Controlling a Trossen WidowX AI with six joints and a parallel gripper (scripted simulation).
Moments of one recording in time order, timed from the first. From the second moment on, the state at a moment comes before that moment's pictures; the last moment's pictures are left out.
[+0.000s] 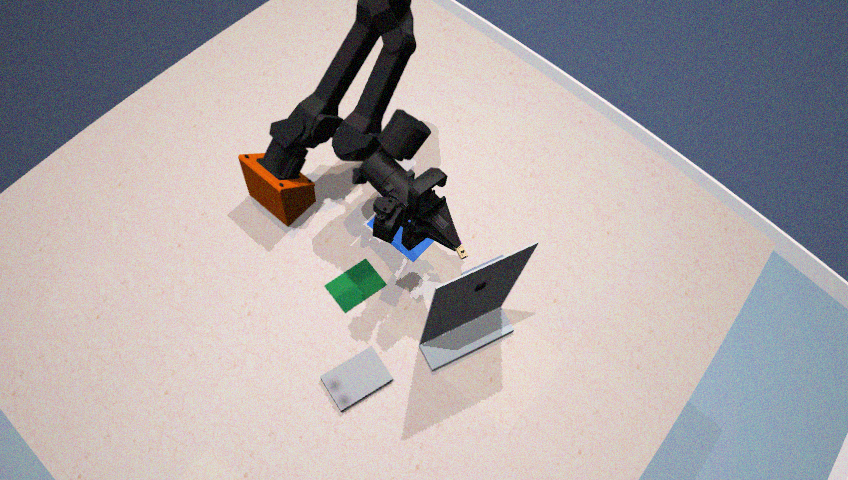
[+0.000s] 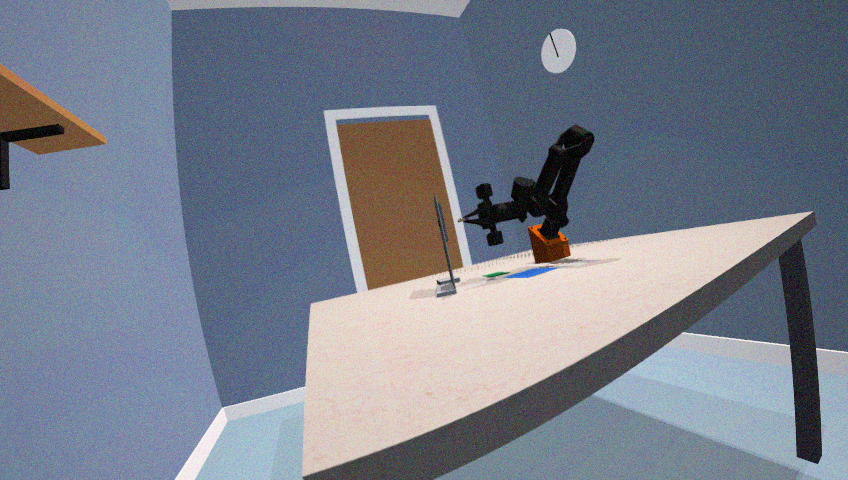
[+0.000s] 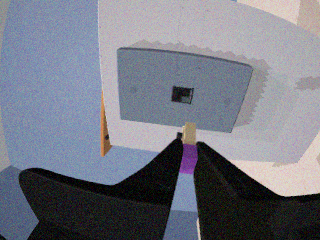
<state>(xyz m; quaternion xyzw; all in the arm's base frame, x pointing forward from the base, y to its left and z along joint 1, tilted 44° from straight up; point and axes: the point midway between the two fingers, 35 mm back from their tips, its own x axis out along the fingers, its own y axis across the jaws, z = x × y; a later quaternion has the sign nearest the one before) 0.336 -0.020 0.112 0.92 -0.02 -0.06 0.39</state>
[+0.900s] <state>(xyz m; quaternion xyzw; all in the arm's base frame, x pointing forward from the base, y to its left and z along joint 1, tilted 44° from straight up) 0.327 -0.017 0.115 0.92 -0.01 -0.06 0.39</state>
